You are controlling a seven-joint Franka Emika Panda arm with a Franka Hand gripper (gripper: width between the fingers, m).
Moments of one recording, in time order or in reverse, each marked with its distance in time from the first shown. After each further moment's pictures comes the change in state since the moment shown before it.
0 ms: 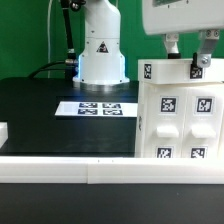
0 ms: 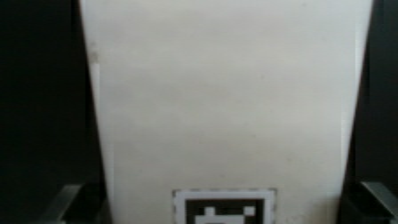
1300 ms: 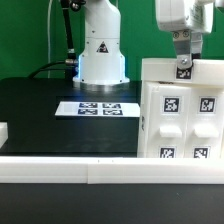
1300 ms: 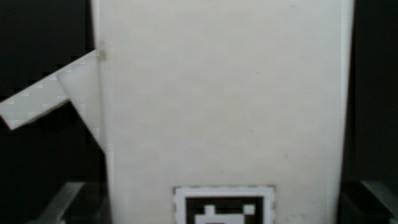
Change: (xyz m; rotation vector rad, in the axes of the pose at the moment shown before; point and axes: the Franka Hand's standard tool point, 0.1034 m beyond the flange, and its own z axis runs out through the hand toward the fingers) arm -0.003 -0.003 0.001 0.013 -0.077 0.675
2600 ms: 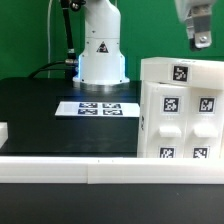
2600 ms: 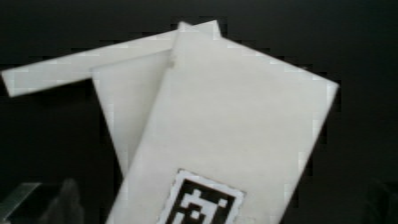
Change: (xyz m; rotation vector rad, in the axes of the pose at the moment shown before) arm -0.013 -0.002 -0.021 -0.002 -0.027 -0.378
